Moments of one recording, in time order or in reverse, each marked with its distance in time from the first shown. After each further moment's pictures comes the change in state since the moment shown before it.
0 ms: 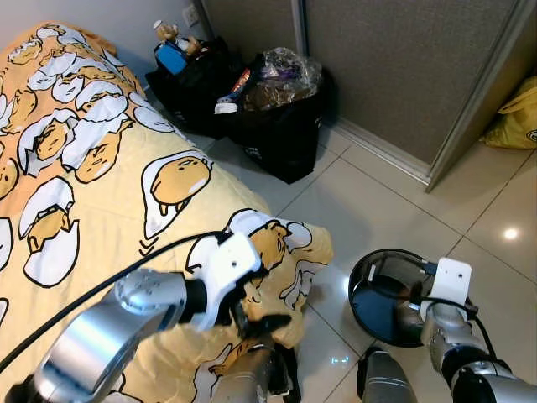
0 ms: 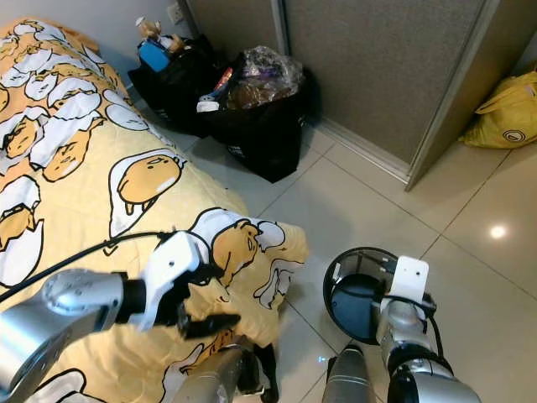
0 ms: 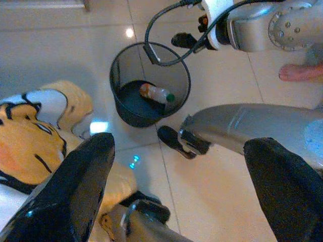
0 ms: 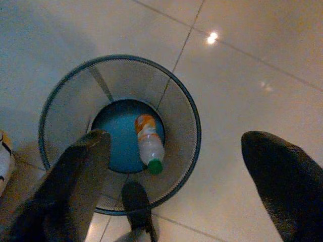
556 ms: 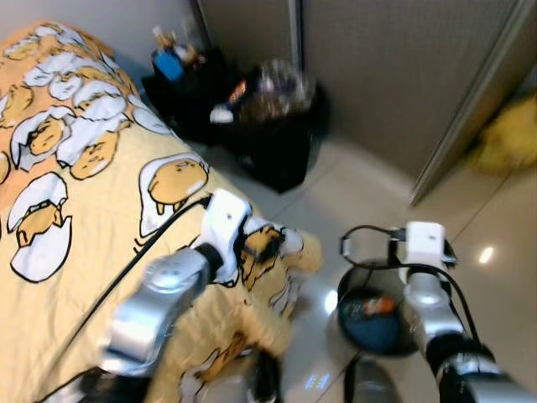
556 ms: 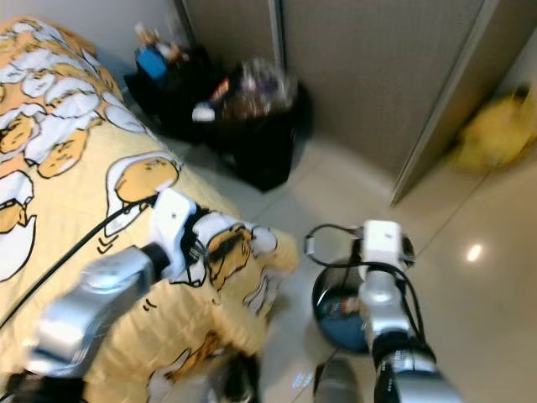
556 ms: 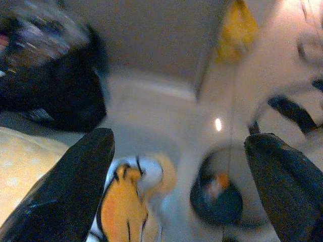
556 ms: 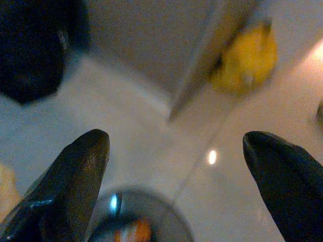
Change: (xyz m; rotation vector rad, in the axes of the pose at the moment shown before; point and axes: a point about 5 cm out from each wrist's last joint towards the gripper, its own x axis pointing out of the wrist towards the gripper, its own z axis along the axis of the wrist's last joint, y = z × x) left arm 0.034 0.047 0.006 -0.207 -0.349 0.533; right arm -0.020 0.044 0.054 -0.166 -0.449 0.148
